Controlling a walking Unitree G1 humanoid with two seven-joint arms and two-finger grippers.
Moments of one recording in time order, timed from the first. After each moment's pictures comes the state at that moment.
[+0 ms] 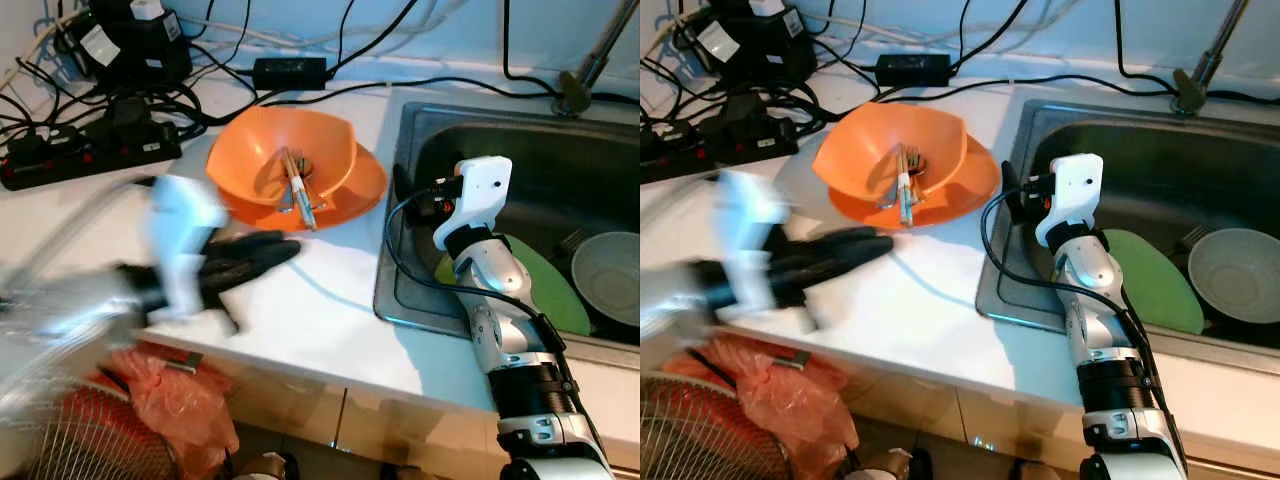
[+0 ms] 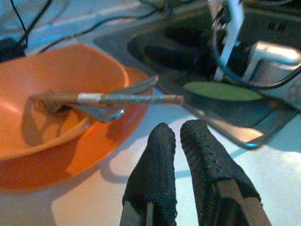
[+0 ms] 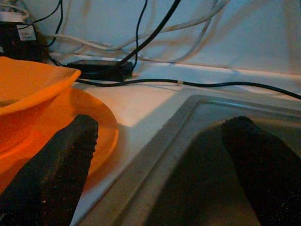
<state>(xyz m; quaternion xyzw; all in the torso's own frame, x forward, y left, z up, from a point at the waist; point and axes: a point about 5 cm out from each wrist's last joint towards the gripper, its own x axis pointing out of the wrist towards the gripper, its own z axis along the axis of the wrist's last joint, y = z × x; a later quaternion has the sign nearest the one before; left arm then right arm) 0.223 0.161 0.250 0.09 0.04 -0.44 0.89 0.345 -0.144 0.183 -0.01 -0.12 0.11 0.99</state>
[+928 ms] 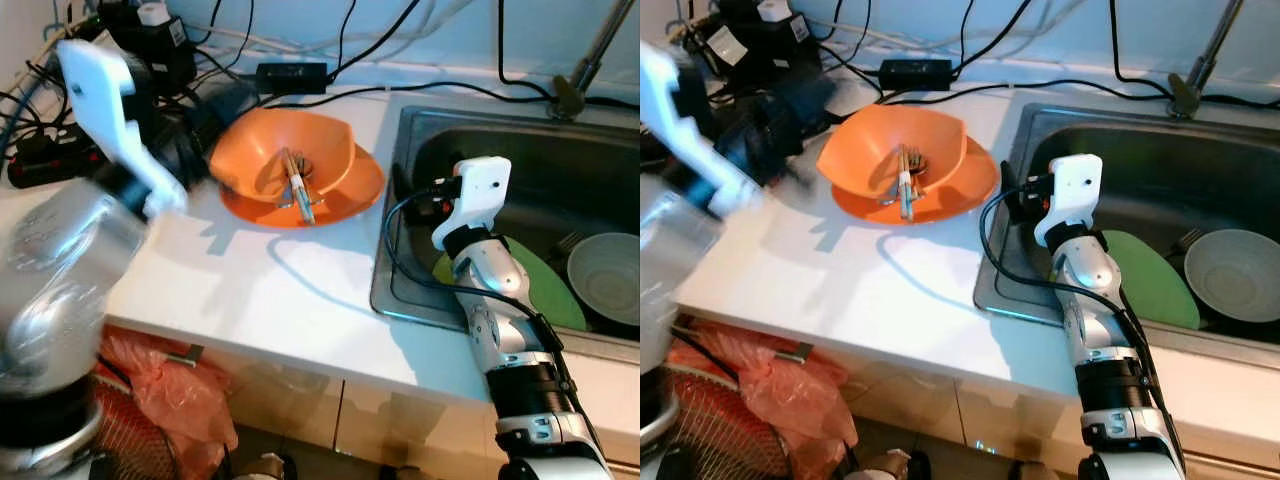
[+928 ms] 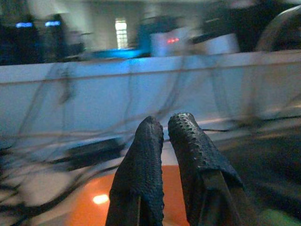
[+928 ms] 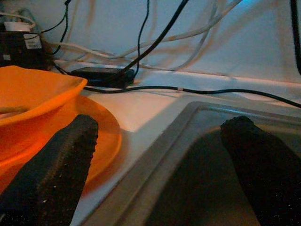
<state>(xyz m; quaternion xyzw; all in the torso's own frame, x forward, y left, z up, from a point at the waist) 0.287 0.171 0.299 0.00 -0.19 -0.23 0.96 0.345 -0.144 0.184 -0.01 -0.12 0.11 0.99</state>
